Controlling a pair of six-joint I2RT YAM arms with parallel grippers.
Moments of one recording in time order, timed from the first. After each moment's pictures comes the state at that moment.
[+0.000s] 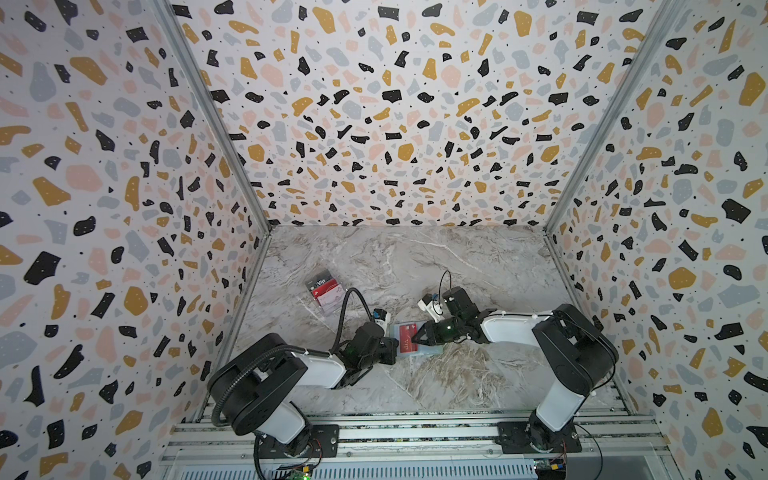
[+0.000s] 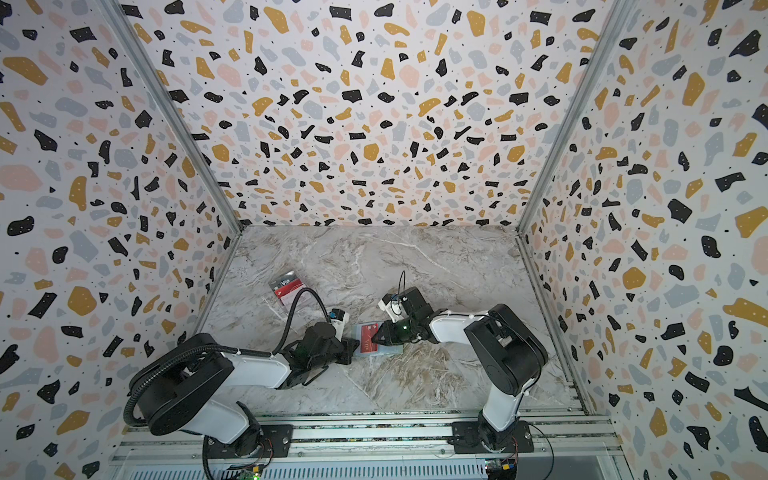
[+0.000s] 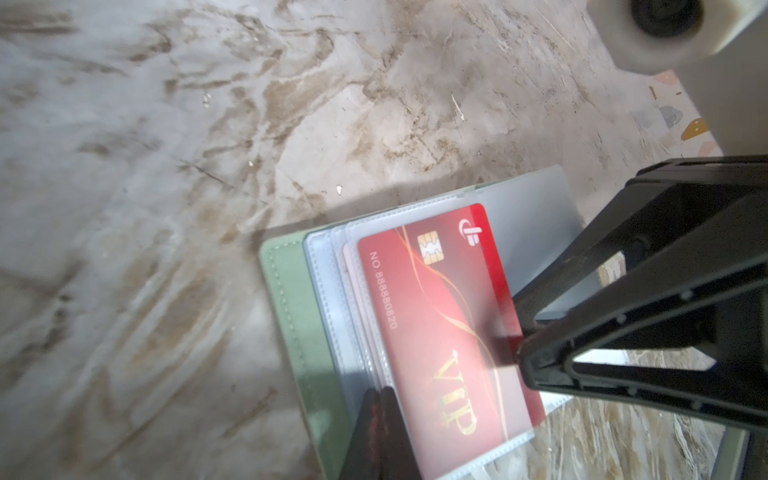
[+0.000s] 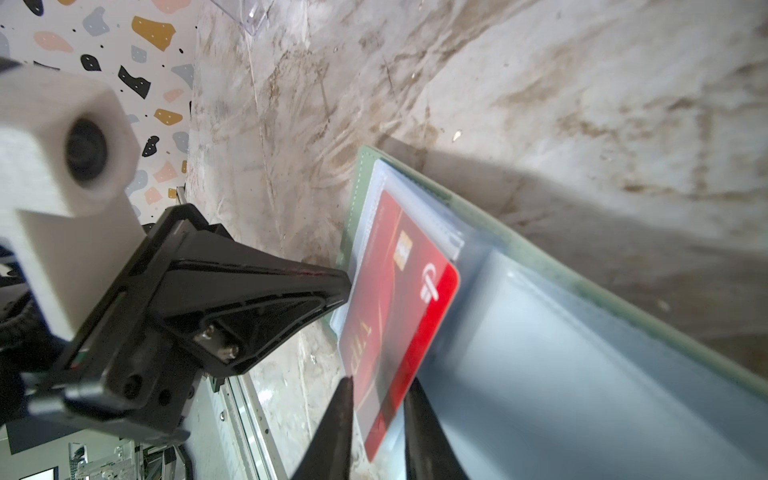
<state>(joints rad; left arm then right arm) -0.76 1.52 0.37 0.48 0.08 -0.60 0.64 1.73 0.80 0.02 -0.71 0.46</state>
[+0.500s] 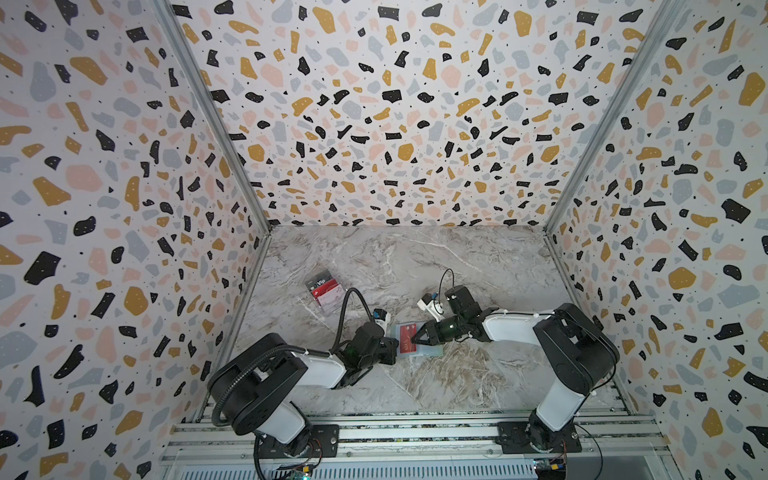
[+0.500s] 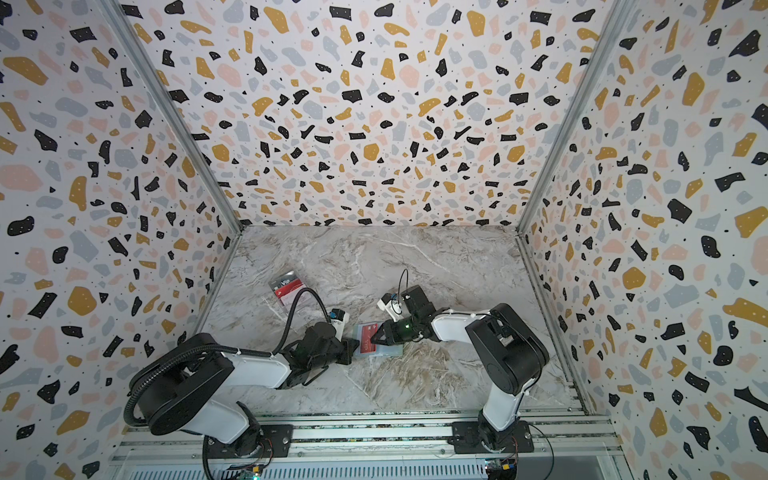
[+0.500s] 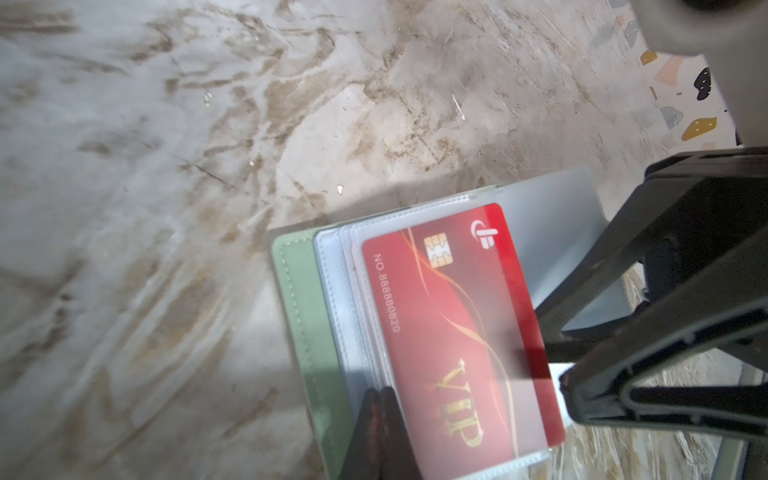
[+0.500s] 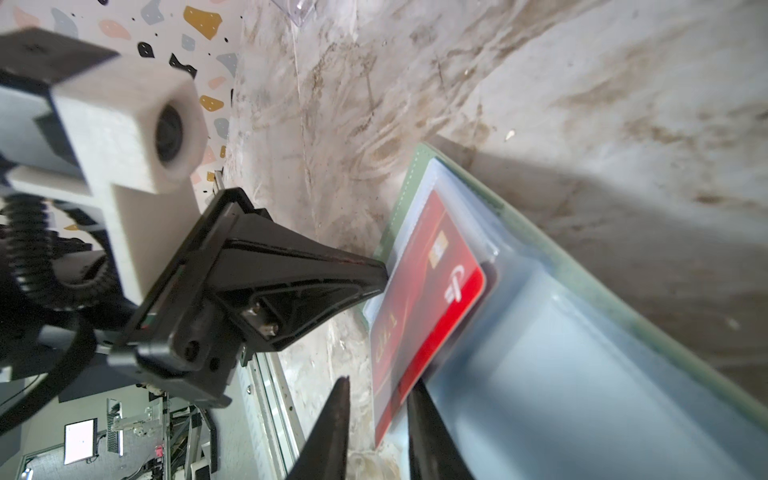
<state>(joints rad) -0.76 1.52 0.37 0.48 0.08 -0.60 0.62 1.73 0.79 0.07 -0.81 0.46</state>
